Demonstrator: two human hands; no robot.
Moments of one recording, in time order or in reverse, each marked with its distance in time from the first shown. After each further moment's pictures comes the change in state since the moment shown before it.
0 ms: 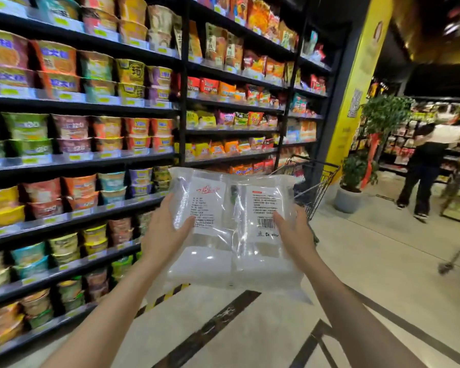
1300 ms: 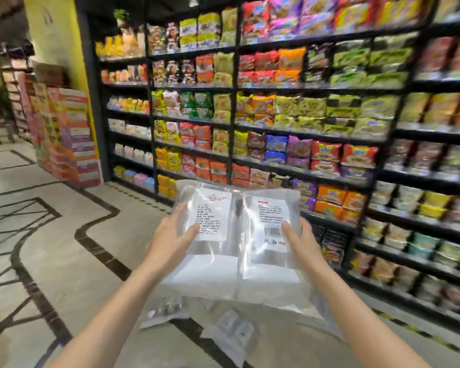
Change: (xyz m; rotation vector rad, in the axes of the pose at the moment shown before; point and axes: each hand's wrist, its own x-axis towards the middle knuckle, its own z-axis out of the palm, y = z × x) left_hand -0.856 0.131 -0.717 0.592 0.815 -0.749; right_hand -0.886 -0.334 0.095 0.398 -1.299 -0.416
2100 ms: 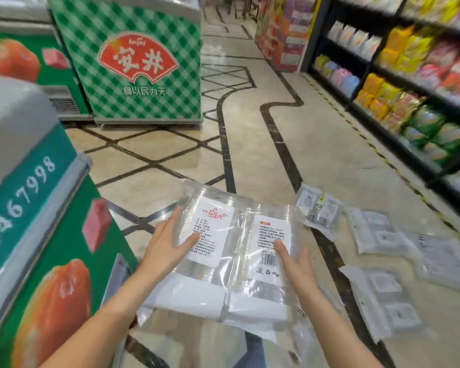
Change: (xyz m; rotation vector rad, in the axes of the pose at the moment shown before) left_hand -0.286 -0.472 0.038 0.143 0.342 -0.847; right_hand -0.143 0.329 0.470 -0.043 -0.839 0.204
